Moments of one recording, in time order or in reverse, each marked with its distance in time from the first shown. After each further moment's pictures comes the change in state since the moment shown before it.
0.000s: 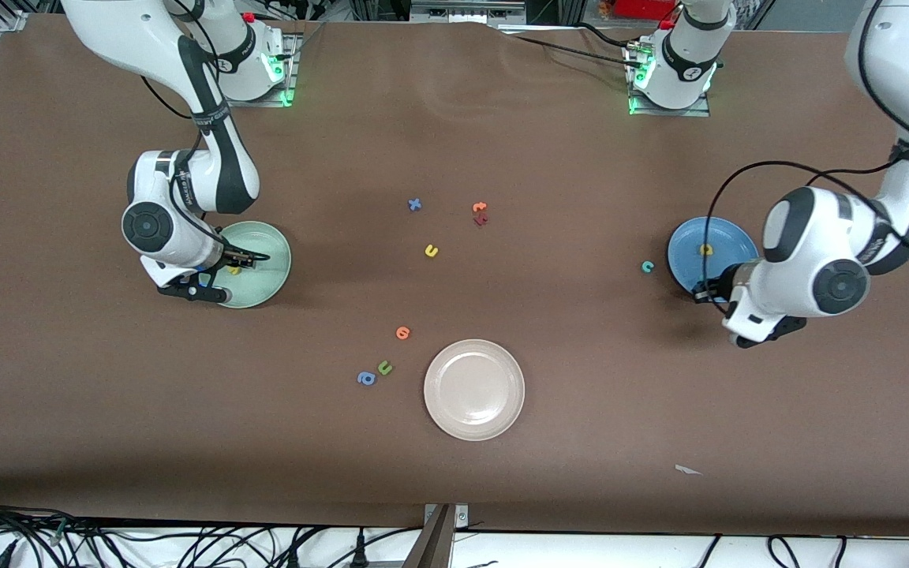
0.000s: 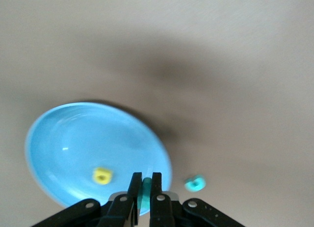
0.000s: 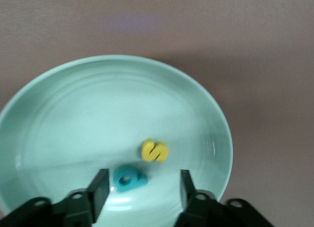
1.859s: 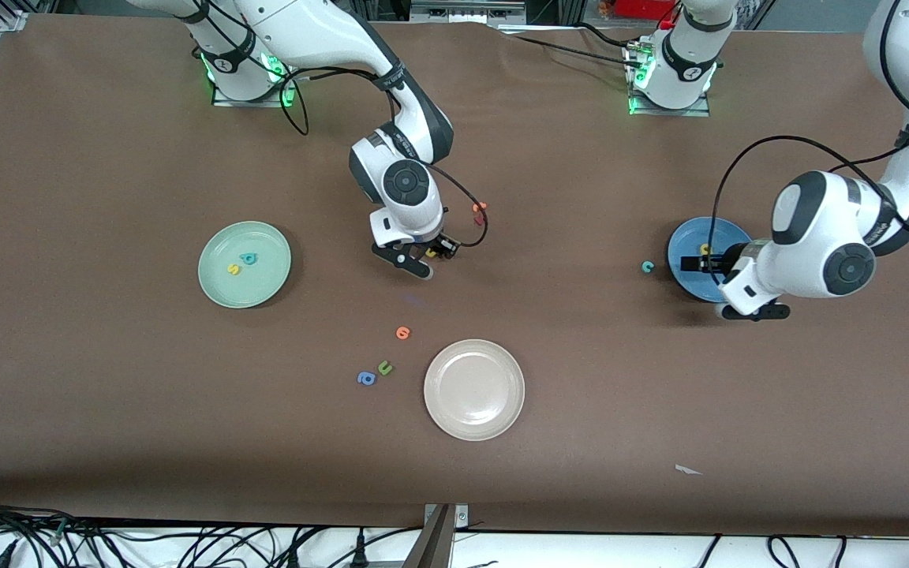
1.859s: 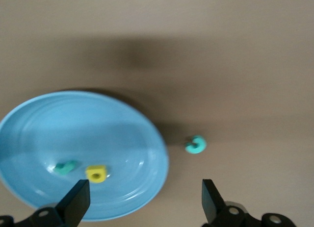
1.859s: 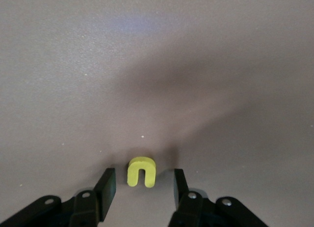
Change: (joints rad) left arm 0.164 -0.017 -0.195 -0.148 0.000 0.098 0.278; right arm 0.253 0.281 0.367 0.385 0.059 0.130 0.905
